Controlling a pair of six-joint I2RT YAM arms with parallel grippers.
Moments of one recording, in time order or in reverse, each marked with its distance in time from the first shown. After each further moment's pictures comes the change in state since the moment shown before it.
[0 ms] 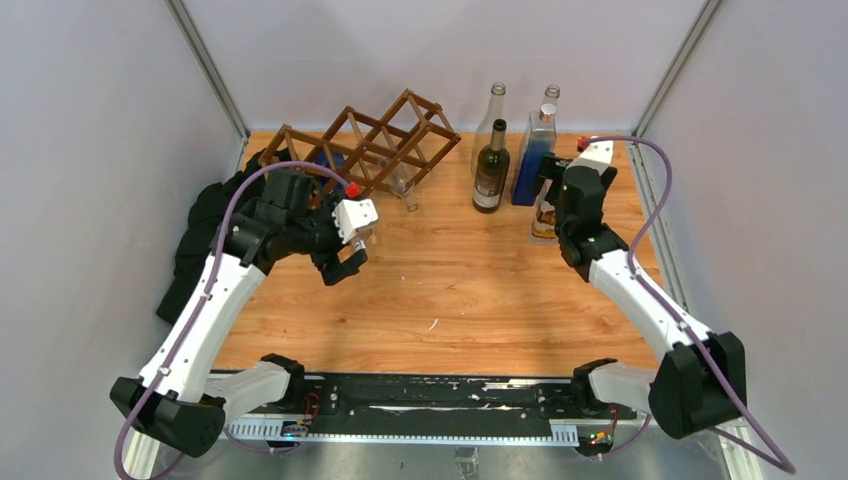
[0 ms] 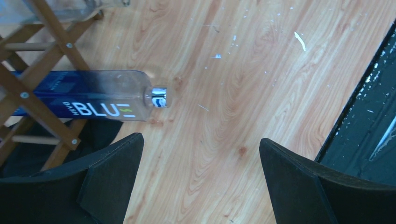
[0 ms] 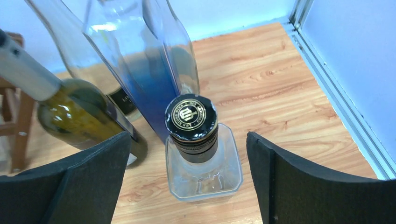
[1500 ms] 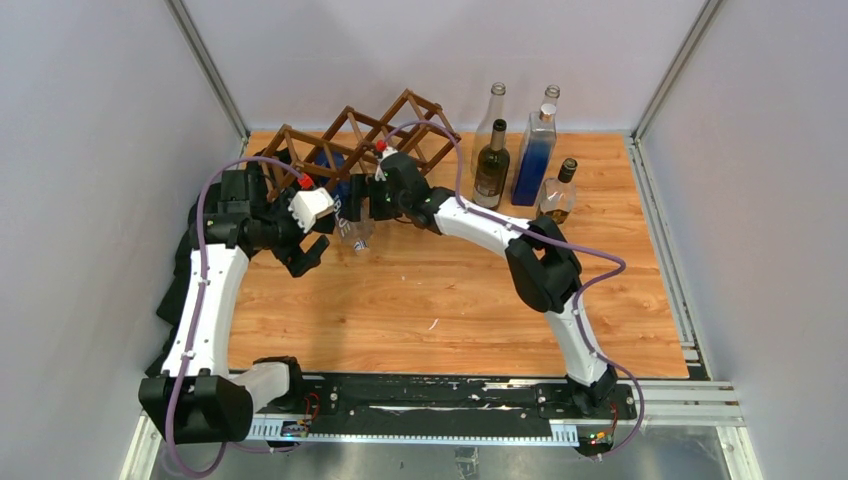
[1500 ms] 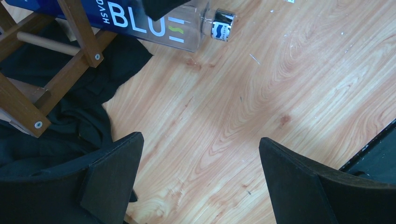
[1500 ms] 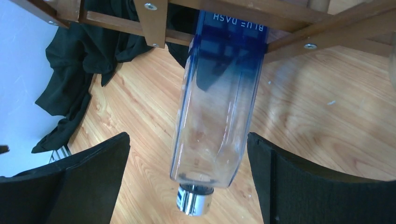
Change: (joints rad) left arm 0.408 0.044 -0.065 -0.003 0.044 0.163; right arm 0.503 0.949 0.902 -0.212 -0.713 0.405
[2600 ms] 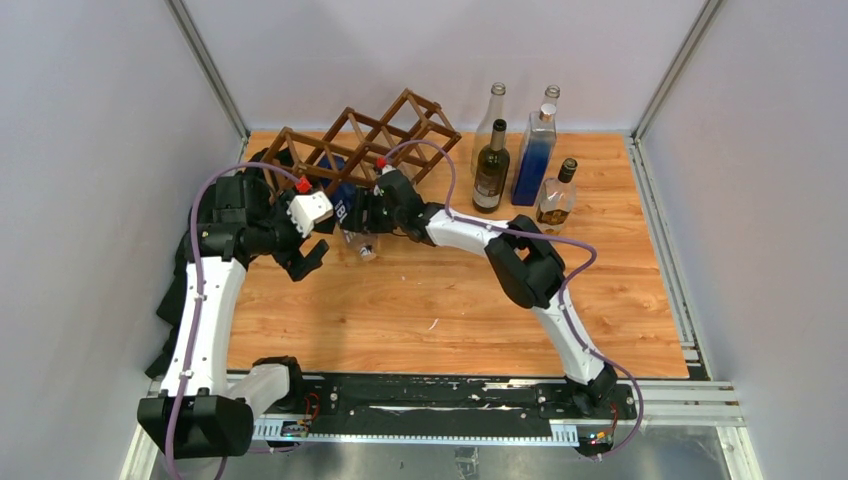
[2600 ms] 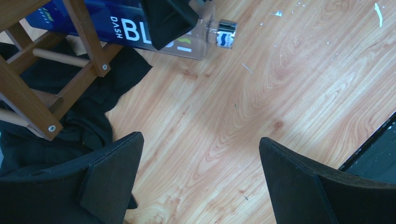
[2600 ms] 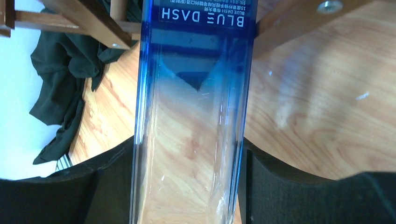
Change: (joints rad) left arm 0.002 -0.065 -0.013 -0.002 0.054 -0.001; right arm 0.010 0.163 0.016 0.157 -0.008 0.124
